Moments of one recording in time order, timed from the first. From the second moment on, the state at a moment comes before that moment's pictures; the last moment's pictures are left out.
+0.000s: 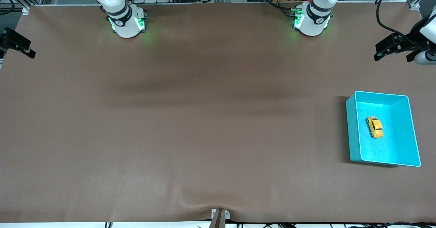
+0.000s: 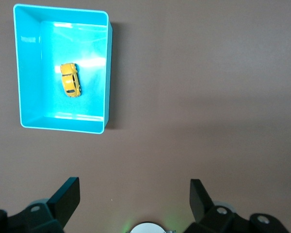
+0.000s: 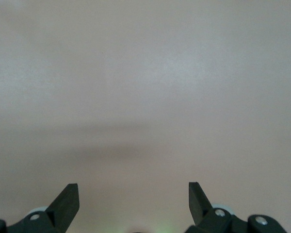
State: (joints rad) left arm 0.01 -0.06 -0.06 -1.58 0.00 1.46 -0.01; right arm -0.11 -0.09 0.01 -1.56 0.01 1.46 -0.08
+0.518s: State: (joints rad) left arm 0.01 -0.06 -0.06 -1.58 0.00 1.46 -0.04; right arm -0.11 -0.09 0.01 -1.56 0.01 1.46 -0.10
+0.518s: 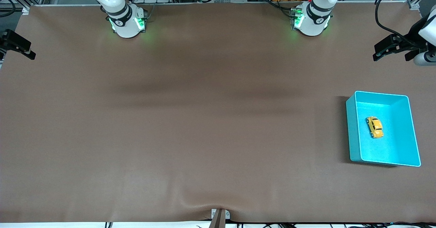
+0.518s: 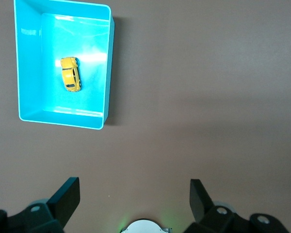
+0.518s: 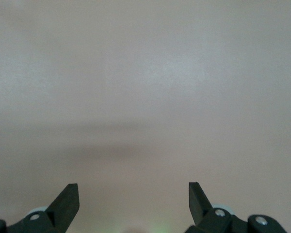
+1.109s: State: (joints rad) left arm 0.01 -0.06 -0.06 -1.58 0.00 1.46 -0.04; right arm -0.10 -0.09 0.02 -1.55 0.01 1.46 -0.15
